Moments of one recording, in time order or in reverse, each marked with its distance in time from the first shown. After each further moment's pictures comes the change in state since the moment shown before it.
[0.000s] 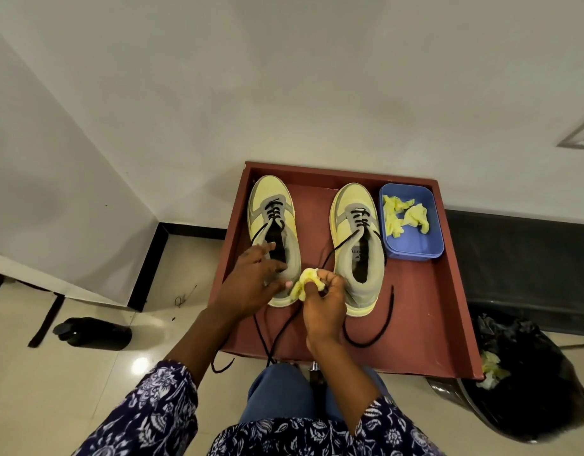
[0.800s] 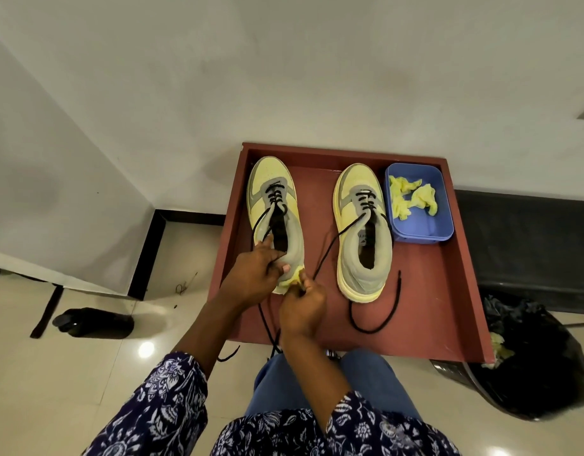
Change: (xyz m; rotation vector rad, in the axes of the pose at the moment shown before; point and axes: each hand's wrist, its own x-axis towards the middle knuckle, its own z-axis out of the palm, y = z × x) left_hand 0.005 0.000 0.007 -0.102 -0.066 -0.077; right_hand -0.016 0.028 0.040 -0.126 0.092 0.113
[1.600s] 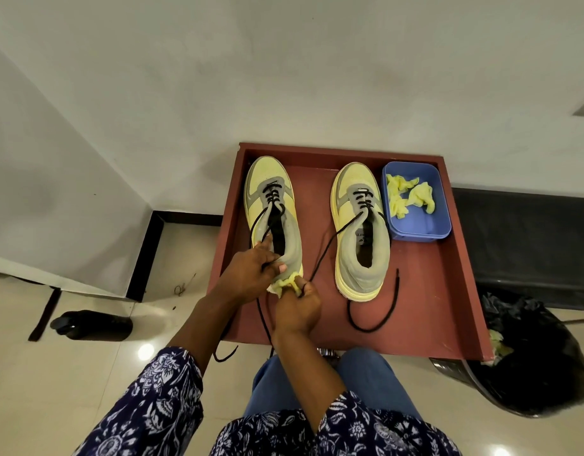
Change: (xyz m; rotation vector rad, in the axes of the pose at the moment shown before) left_hand 0.004 -0.006 -0.004 0.000 -0.084 -0.004; right_hand -0.010 -0.006 0.004 0.214 0.018 0.236
